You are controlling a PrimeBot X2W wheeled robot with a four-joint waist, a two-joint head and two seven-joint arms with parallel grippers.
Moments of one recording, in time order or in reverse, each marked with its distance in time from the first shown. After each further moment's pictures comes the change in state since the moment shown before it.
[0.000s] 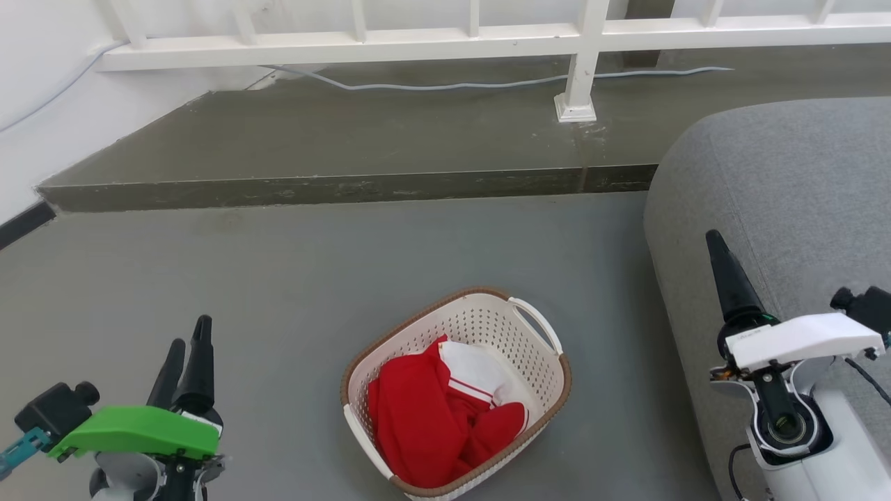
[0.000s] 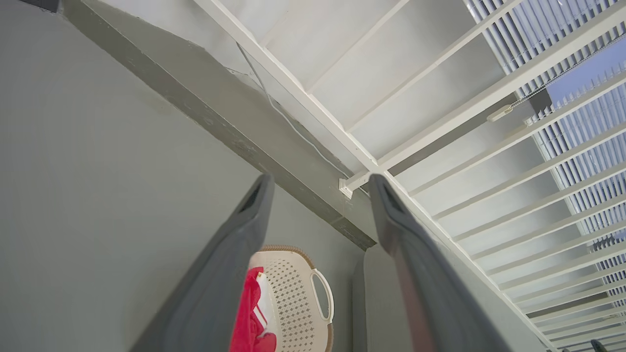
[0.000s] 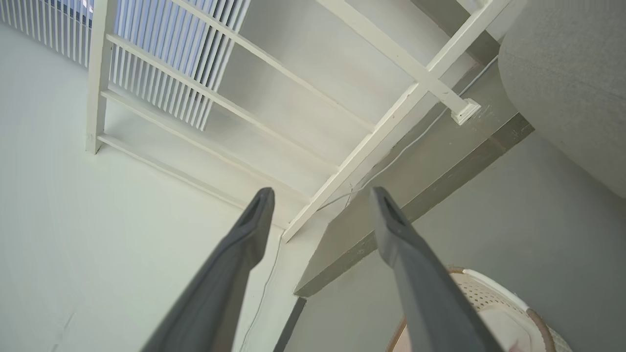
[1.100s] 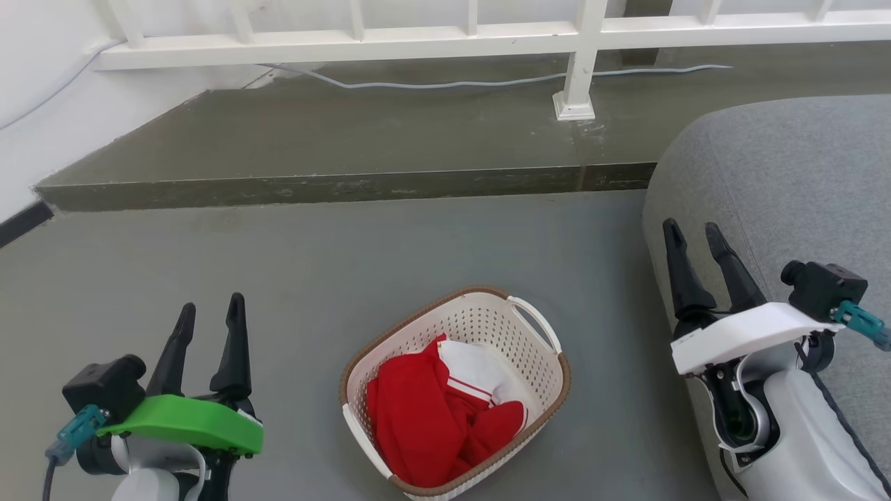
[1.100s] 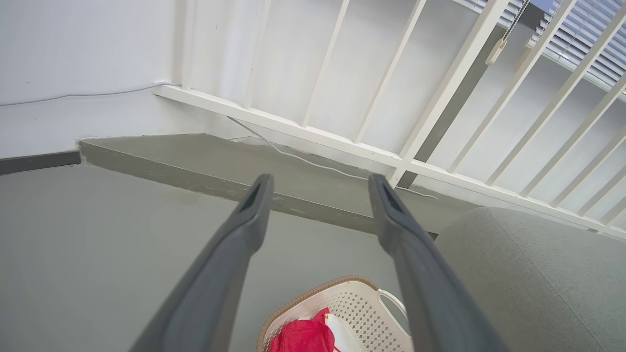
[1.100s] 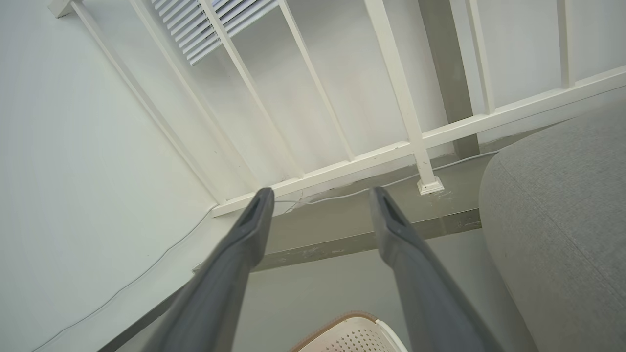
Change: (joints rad) left arm -0.014 -0.024 -0.046 -0.059 0.475 0.022 -0.114; right arm -0.038 0.002 0.092 -0.022 -0.526 -0.074 -0.114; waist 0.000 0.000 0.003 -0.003
